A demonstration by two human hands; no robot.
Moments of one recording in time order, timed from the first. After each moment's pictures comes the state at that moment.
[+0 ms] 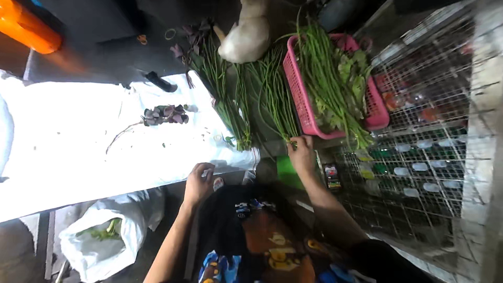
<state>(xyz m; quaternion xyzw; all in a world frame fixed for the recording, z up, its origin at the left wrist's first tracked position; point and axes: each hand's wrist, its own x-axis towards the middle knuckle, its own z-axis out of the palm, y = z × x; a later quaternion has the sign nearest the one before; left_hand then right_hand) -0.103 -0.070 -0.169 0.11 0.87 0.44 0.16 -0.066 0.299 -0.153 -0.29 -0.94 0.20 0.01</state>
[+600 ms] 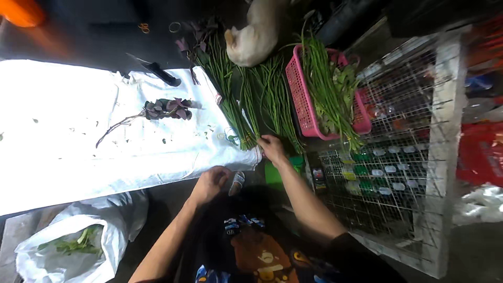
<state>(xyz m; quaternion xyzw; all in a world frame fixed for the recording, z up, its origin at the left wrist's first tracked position) -0.106 -0.072 -0.156 0.20 0.78 0.51 0.32 -0.123 0.209 -0.134 -0.35 -0.79 0.48 -0.12</state>
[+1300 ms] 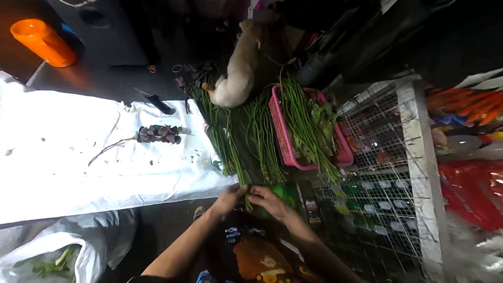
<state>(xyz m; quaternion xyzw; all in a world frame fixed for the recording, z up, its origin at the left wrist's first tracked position) -0.090 0.074 -0.115 -0.04 0.55 0.69 0.48 -0.033 0.268 -0.114 -0.08 -0.69 0.67 -0.25</state>
